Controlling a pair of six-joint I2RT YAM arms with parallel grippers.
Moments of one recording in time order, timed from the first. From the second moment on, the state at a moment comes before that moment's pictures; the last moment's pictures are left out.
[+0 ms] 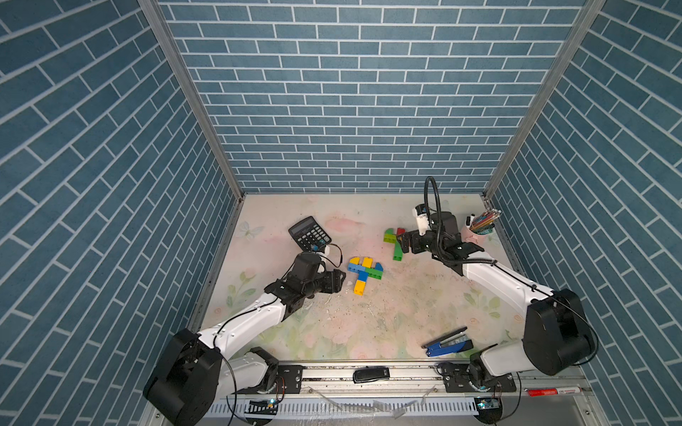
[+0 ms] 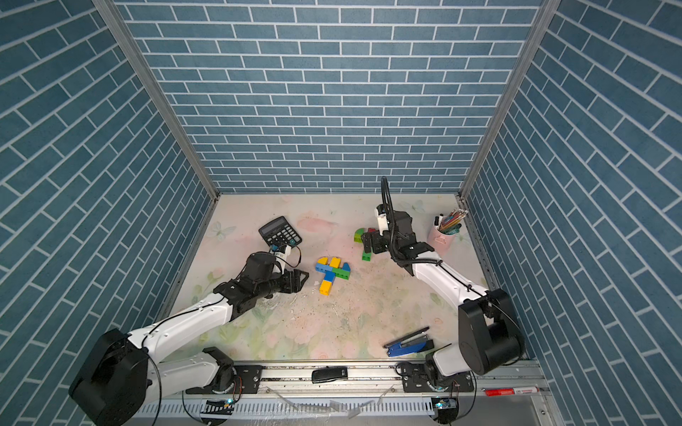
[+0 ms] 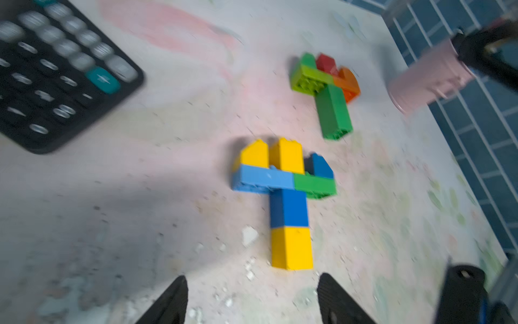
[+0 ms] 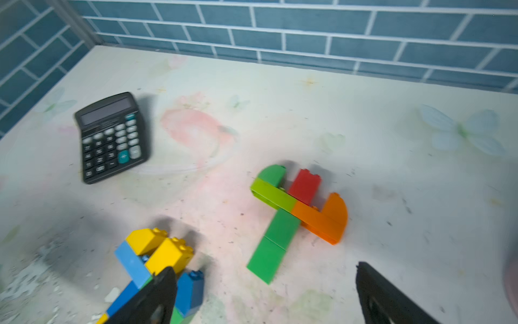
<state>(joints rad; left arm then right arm) -0.50 1.20 0.60 -0.09 0.09 -0.44 0.42 1.42 0.92 -0.12 -0.04 0.14</state>
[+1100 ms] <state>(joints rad) -0.53 1.24 0.64 -0.10 0.03 -0.37 0.20 1.10 0.48 0.03 0.32 0.23</state>
